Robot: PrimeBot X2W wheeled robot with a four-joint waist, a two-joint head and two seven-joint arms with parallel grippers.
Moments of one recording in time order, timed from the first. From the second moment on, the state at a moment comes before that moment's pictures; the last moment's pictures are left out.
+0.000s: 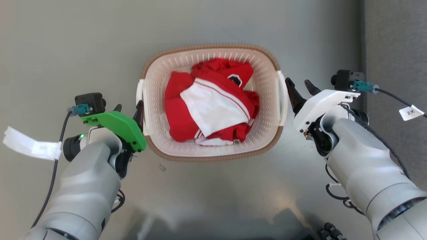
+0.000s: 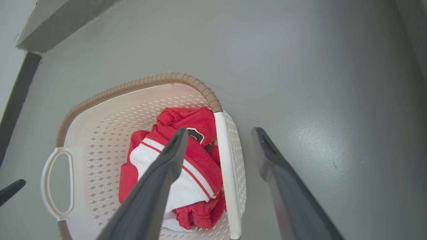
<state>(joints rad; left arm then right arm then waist) -0.86 0.02 -0.80 1.25 -1.07 -0.13 -0.22 -0.82 -0.07 0.68 1.16 0.90 0.12 -0.25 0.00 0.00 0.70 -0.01</state>
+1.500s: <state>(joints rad) -0.49 0.19 -0.48 0.66 -0.78 -0.10 -0.25 -0.41 -0.15 0.36 0.55 0.54 0.06 -0.25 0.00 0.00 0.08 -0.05</state>
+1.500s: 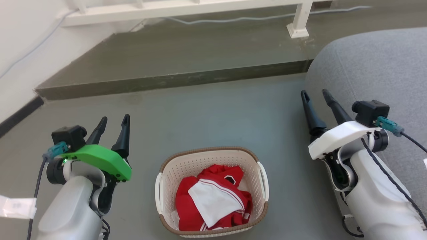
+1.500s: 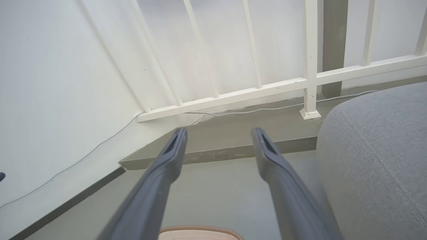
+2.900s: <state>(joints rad) -0.08 0.11 -0.18 0.20 -0.47 -0.06 -0.25 -0.11 -0.09 0.17 0.20 0.34 0.03 -0.25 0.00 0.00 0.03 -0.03</state>
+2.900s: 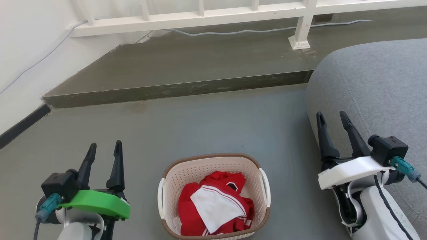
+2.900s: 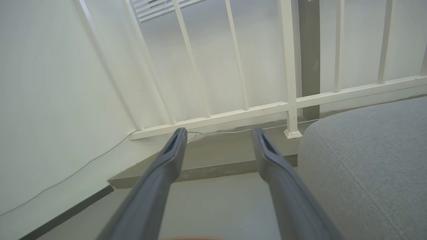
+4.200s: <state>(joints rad) -0.03 0.07 -0.14 0.23 -0.45 -0.10 -0.24 -0.04 -0.06 0.14 0.24 0.33 0.05 -0.25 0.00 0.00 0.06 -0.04</state>
